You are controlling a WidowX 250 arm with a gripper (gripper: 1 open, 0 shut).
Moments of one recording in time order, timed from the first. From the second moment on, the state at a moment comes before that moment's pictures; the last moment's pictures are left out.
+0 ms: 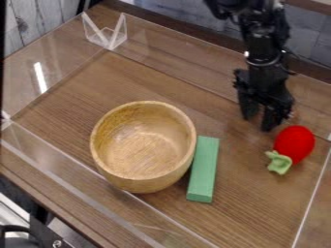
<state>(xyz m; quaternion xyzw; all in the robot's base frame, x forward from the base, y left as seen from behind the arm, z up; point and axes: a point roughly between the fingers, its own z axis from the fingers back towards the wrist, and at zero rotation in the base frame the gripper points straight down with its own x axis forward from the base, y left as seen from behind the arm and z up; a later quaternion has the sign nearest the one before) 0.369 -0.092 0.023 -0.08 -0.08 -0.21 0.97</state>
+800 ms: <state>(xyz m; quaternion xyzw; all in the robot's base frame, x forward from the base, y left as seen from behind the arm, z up) 0.367 -0.082 0.049 -0.07 -0.08 -0.19 0.98</state>
